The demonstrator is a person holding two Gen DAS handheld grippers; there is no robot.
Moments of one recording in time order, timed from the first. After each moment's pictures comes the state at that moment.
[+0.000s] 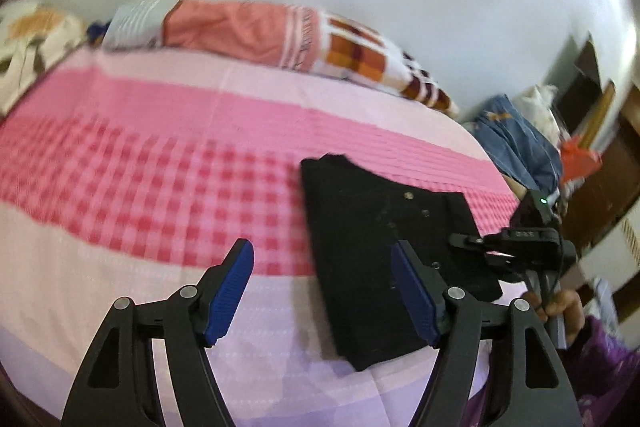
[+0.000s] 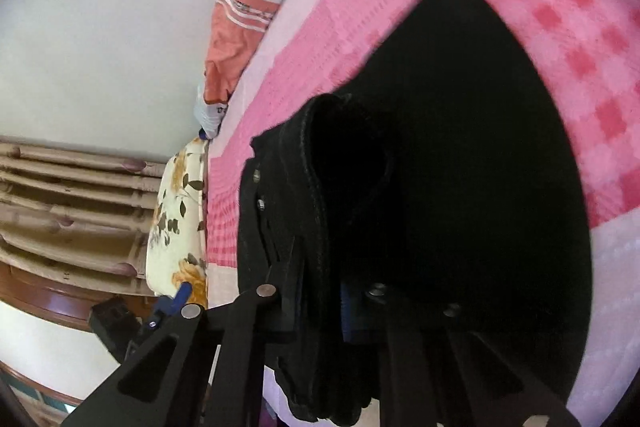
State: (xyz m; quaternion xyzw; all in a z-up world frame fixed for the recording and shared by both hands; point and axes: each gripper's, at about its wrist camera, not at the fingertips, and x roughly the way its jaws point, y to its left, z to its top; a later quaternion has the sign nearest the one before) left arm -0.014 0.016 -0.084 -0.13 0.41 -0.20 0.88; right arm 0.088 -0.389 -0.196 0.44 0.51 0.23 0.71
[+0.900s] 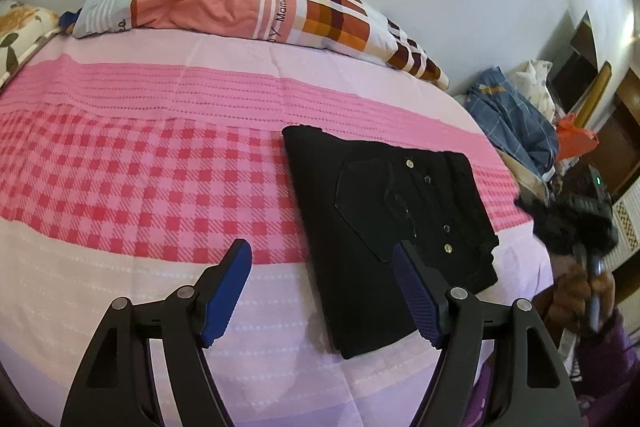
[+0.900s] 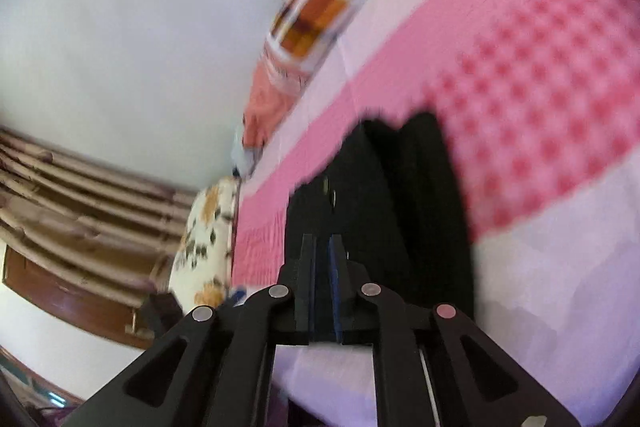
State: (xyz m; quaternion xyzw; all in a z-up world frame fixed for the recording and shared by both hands) left arm -0.004 -0.029 -0.092 -0.10 0.44 -0.23 0.86; right arm 0.042 -0.464 -0.142 0.46 0.44 0.22 0.74
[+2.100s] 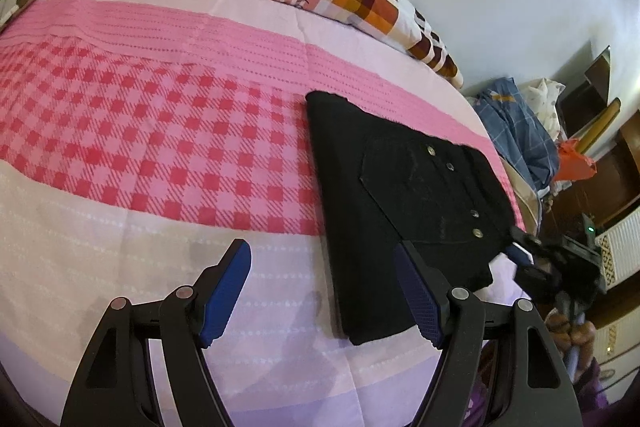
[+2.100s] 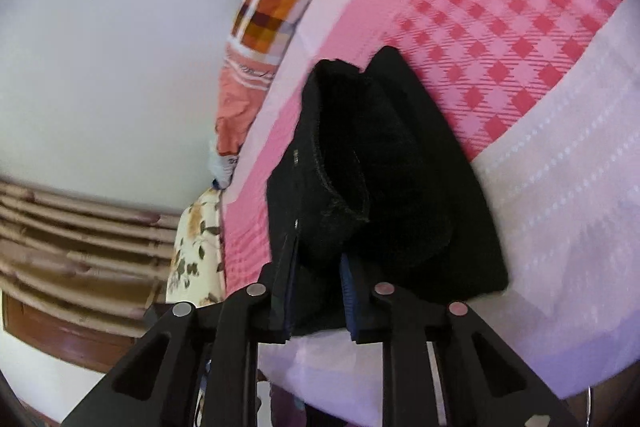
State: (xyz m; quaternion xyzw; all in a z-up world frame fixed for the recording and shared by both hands) left arm 0.000 -0.011 -0.116 -0.16 0.49 -0.21 0.83; right arm 0.012 -0.439 -0.160 0.50 0.45 0.16 0.72
